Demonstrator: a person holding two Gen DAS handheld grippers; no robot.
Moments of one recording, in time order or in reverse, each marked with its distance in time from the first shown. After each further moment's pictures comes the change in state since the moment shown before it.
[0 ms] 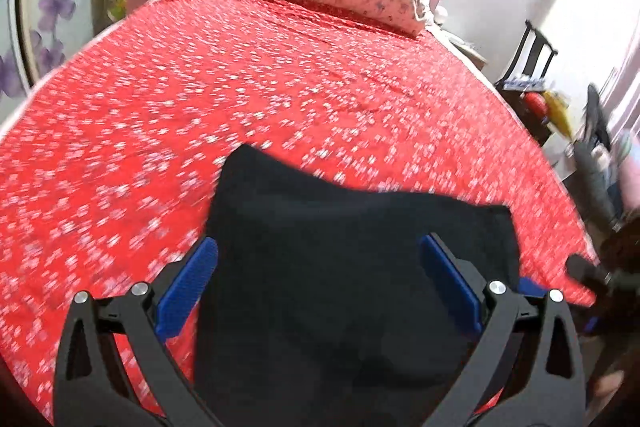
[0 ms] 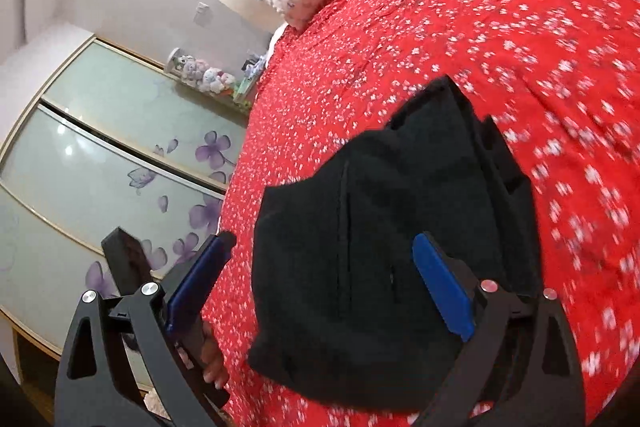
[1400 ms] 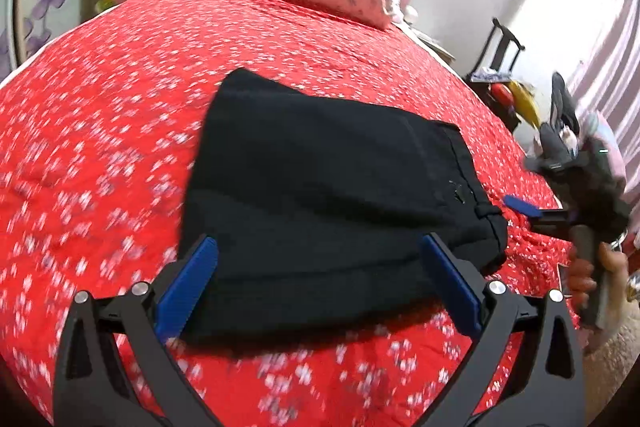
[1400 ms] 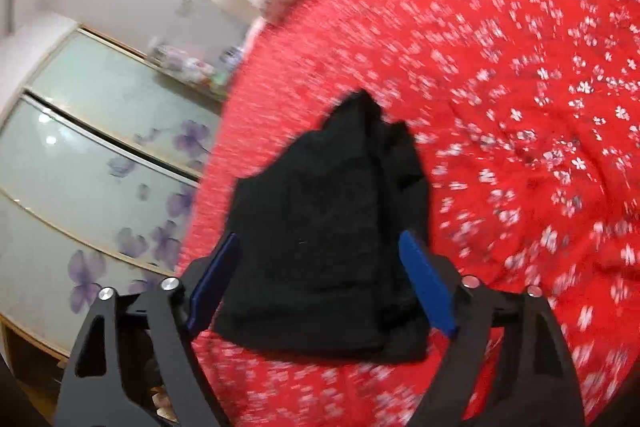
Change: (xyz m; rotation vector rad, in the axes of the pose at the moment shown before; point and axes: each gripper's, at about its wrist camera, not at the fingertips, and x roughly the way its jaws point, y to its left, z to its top) left arm -0.061 0.009 -0.120 0.010 -0.033 -0.087; right arm -0.060 -0.043 -0.005 -0.011 0.056 -0.123
